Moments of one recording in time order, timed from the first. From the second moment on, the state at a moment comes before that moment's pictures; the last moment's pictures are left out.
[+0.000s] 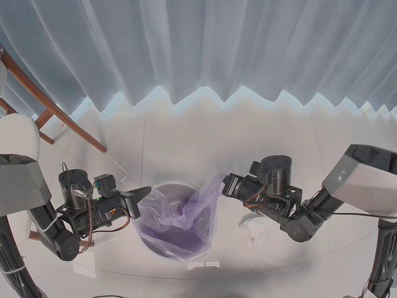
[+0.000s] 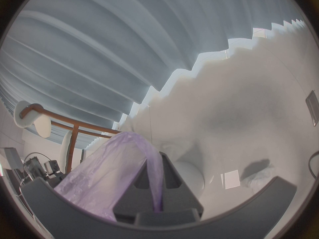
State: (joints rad) left arm -0.30 2.02 -0.37 -1.44 -0.36 -0.29; right arm 0.64 2.22 -0.91 -1.04 -0.03 0.63
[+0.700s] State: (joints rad) left arm -0.09 2.15 -0.52 -1.34 -0.36 -0.26; right arm 0.51 2.32 -1.02 -0.96 -0.01 0.54
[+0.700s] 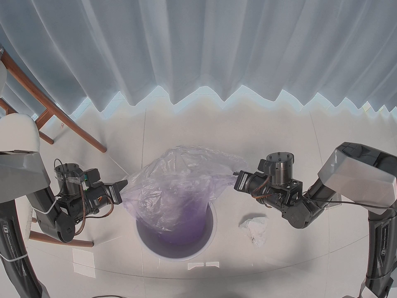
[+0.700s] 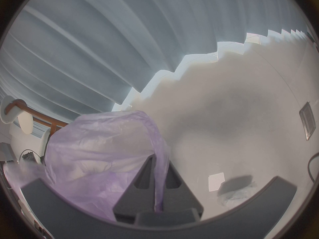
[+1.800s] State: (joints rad) left arm 0.01 2.32 -0.50 -1.37 -0.37 -0.15; right arm 0.53 2.39 -0.84 -1.05 0.00 0.52
